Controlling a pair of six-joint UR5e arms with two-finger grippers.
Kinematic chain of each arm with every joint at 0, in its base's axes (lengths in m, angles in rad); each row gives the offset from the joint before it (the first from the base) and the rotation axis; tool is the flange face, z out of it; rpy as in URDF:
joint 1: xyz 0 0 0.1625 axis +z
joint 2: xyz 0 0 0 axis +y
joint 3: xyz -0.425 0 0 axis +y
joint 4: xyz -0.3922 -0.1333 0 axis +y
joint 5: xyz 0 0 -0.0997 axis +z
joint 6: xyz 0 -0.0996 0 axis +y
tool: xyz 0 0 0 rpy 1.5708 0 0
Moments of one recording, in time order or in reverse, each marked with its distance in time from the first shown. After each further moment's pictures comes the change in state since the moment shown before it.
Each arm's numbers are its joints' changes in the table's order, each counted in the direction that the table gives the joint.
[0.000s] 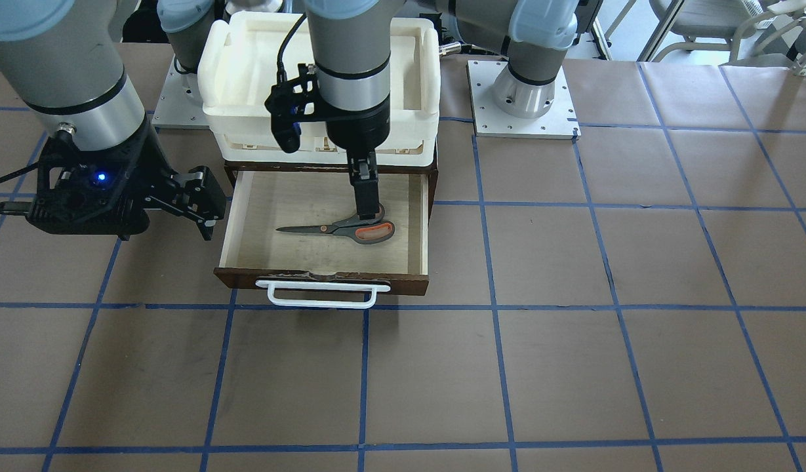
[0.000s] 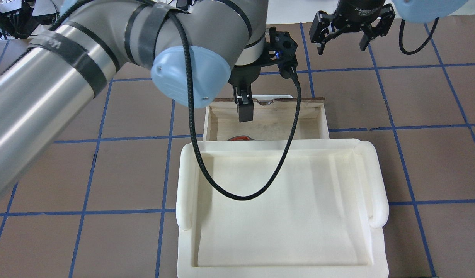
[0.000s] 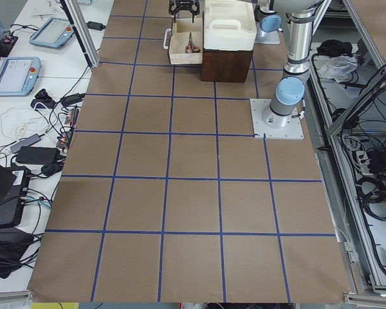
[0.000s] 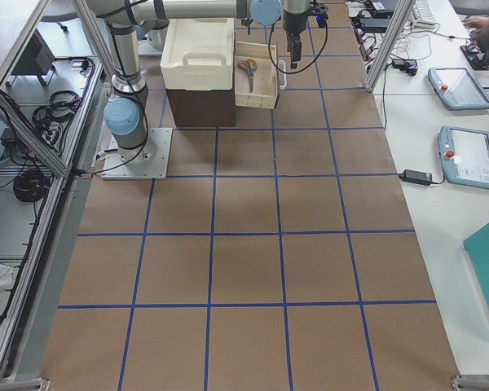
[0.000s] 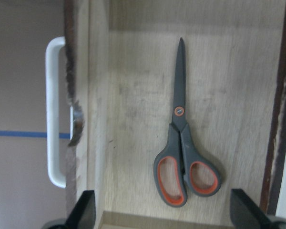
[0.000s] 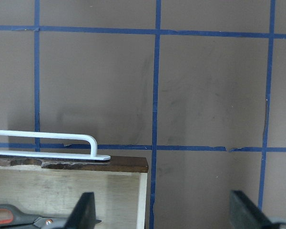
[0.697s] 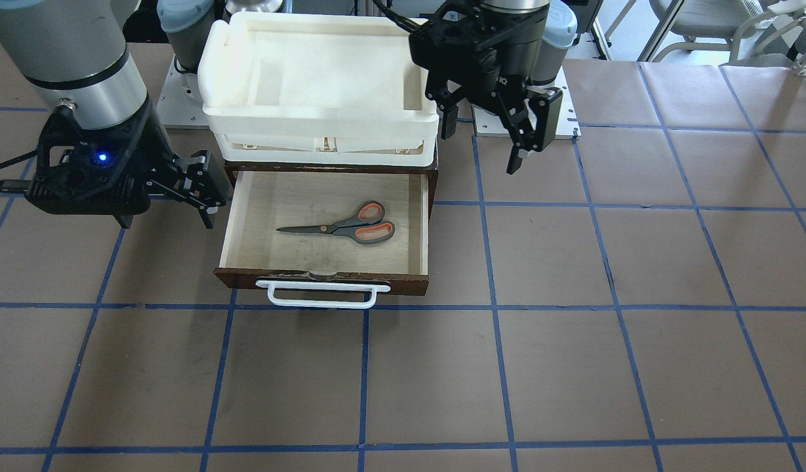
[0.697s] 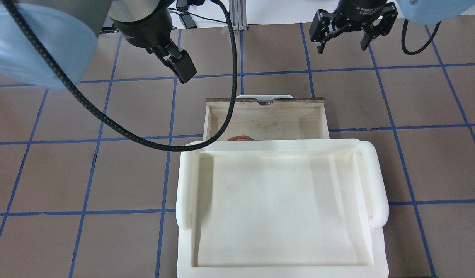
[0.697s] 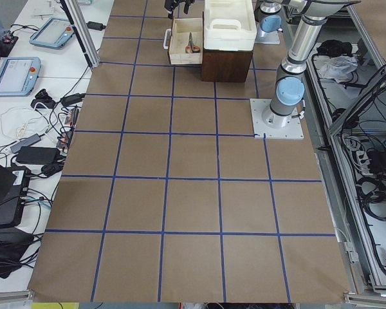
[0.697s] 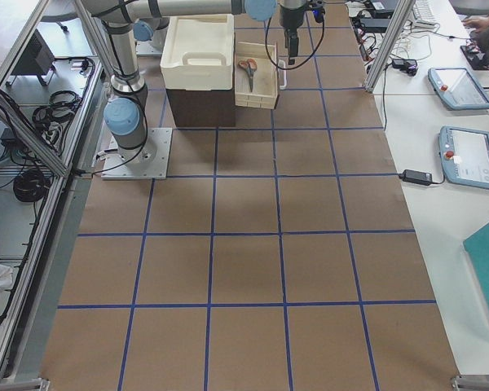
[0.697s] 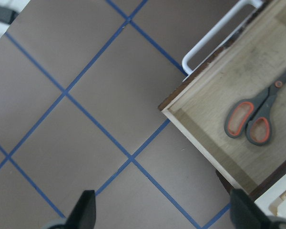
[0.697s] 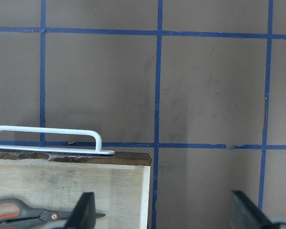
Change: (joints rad) left arm 0.216 -0.210 0.053 0.005 -0.036 0.535; right arm 0.004 0.027 -0.010 -0.002 0.000 -0.008
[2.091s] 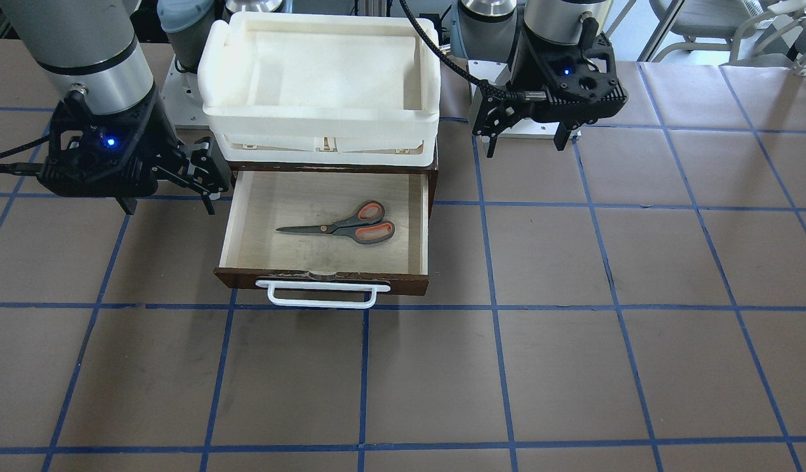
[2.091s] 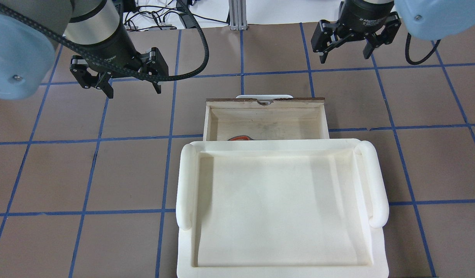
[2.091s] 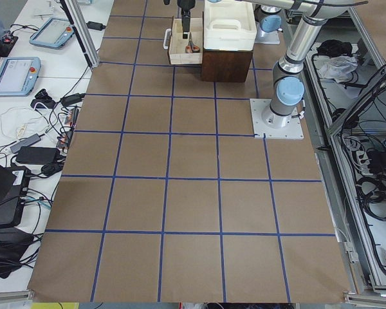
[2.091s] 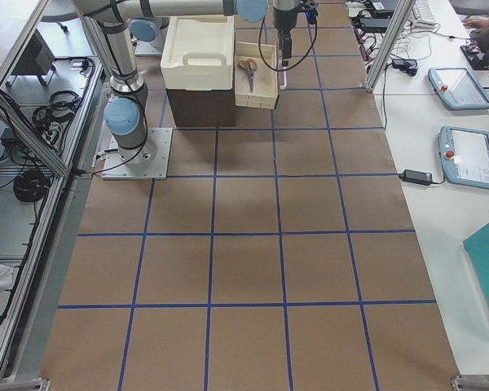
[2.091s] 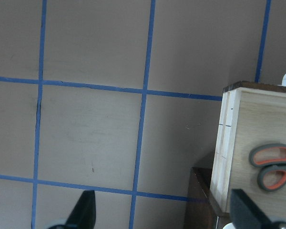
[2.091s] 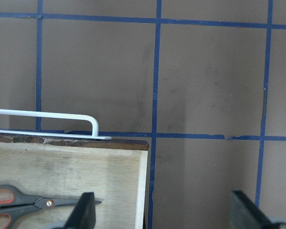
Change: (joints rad) left arm 0.099 -0.040 0.077 0.124 0.019 0.654; right arm 0.000 0.045 -0.063 0.012 0.009 0.015
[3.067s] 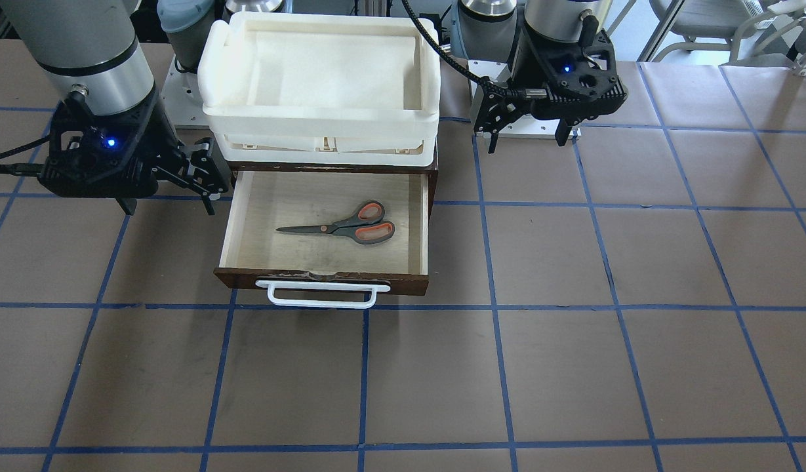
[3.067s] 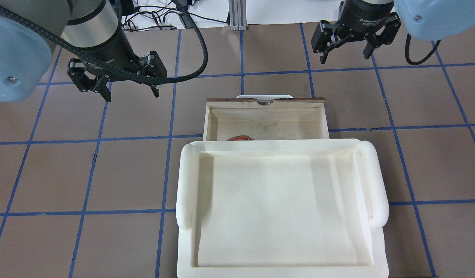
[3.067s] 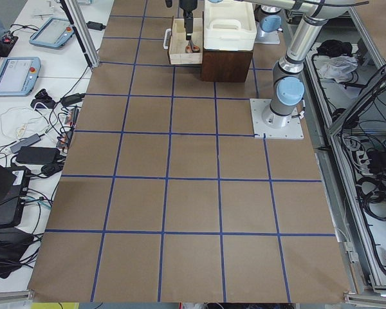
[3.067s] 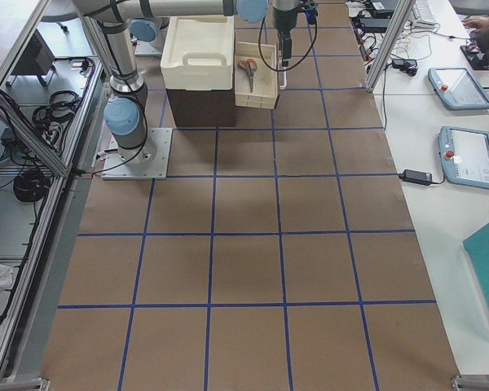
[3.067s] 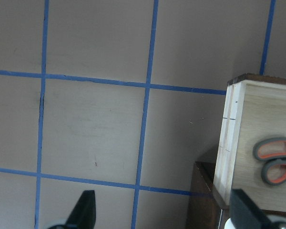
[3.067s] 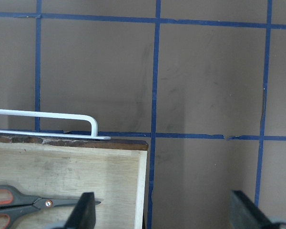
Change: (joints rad) left arm 0.002 -0.008 0.003 0.022 -0.004 -0.004; right arm 0.001 0.000 -0.002 0.001 0.003 -0.001
